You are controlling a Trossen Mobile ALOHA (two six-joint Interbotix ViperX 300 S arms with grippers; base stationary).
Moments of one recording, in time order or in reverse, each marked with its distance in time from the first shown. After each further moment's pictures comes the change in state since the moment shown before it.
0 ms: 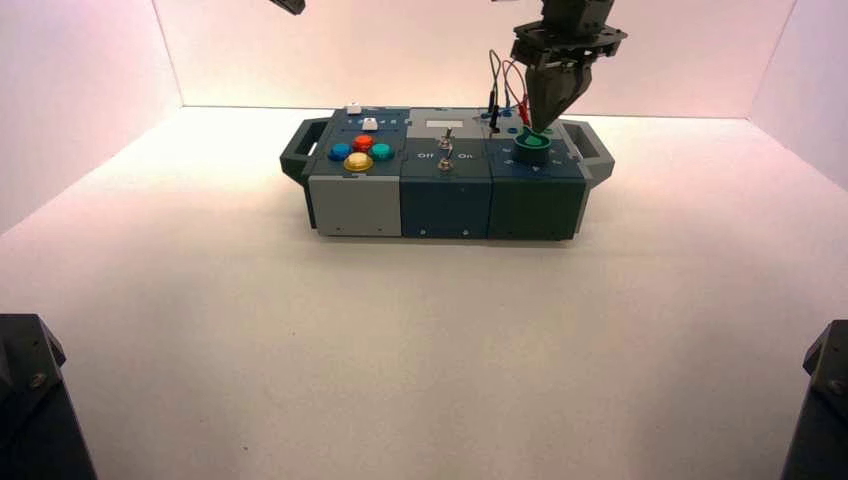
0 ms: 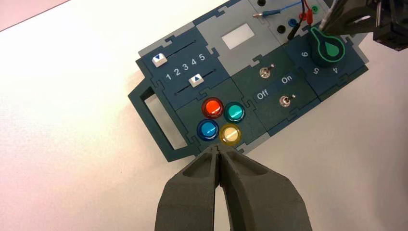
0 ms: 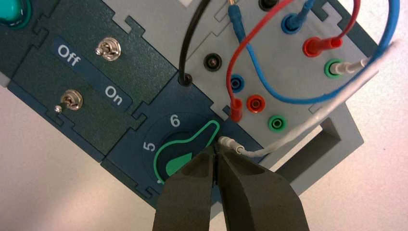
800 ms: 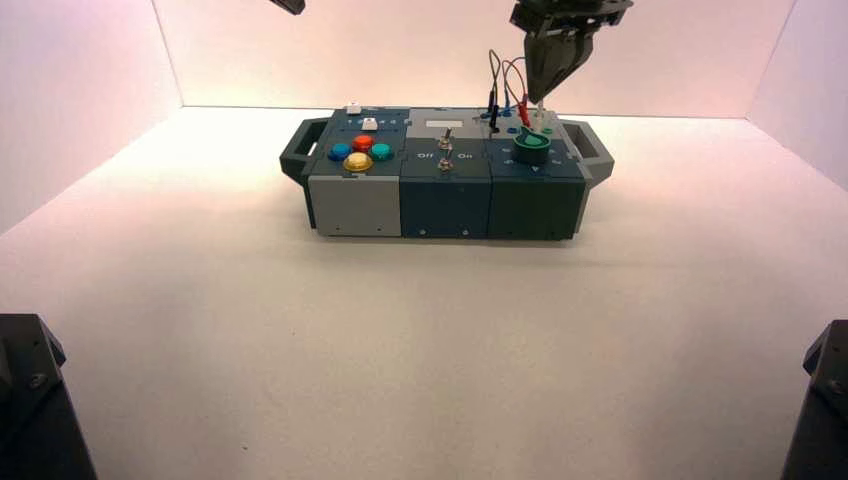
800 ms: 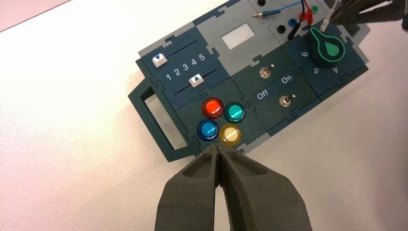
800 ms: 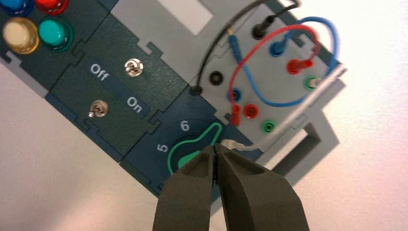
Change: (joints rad) left arm 0.000 0.000 0.000 0.002 -0.002 0.000; right arm 0.020 -0.087 0.023 0.018 -0.031 0.000
